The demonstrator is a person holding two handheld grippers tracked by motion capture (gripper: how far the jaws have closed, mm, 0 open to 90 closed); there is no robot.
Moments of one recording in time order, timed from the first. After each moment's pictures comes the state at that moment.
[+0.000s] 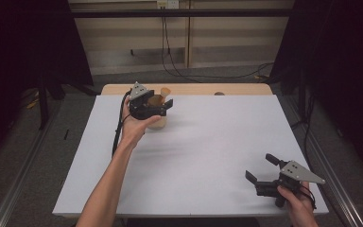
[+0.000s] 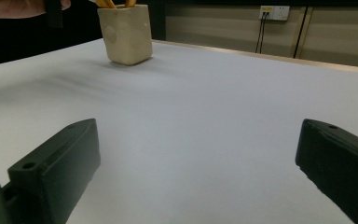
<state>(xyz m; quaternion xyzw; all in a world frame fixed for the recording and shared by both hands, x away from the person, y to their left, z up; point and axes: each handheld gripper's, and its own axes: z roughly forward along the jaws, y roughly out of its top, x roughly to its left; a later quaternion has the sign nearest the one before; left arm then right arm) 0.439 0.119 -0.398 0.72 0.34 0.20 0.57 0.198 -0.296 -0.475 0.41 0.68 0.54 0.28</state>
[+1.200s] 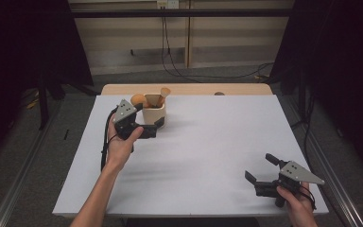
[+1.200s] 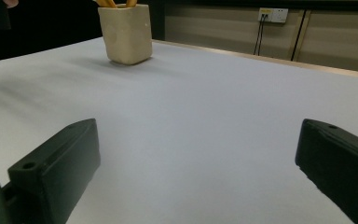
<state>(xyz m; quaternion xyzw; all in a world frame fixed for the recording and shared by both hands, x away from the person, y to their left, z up) 0.367 0.151 -0.394 0.72 0.31 0.22 0.58 0.197 -0.293 -0.473 0.41 0.68 0.54 0.29</state>
